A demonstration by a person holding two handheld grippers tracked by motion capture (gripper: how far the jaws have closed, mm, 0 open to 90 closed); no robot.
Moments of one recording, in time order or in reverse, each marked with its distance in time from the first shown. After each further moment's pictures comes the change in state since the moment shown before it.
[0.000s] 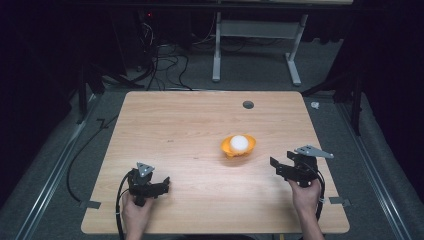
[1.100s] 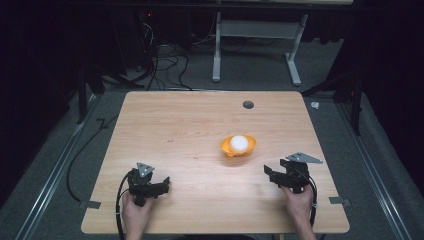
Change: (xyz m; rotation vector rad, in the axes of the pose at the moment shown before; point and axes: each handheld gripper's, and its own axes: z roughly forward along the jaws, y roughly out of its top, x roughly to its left) left arm 0.000 0.000 0.000 0.000 0.000 0.000; right arm 0.011 -0.024 0.018 0.073 0.017 0.001
